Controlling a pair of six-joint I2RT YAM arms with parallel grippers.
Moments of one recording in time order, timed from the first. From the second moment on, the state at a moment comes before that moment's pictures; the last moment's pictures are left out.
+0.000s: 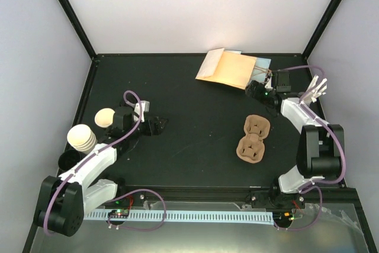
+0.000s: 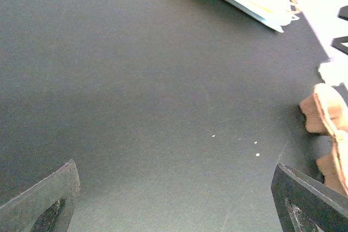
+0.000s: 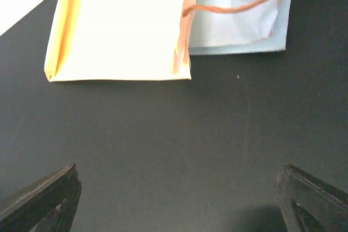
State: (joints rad) left arm -0.25 1.02 0.41 0.04 0.40 -0.40; right arm 0.04 1.53 0.97 -0.25 -0.24 0.50
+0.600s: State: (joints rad) left arm -0.25 1.00 0.34 0.24 0.51 -0.37; right arm -0.01 1.91 1.33 -0.24 -0.29 0.51
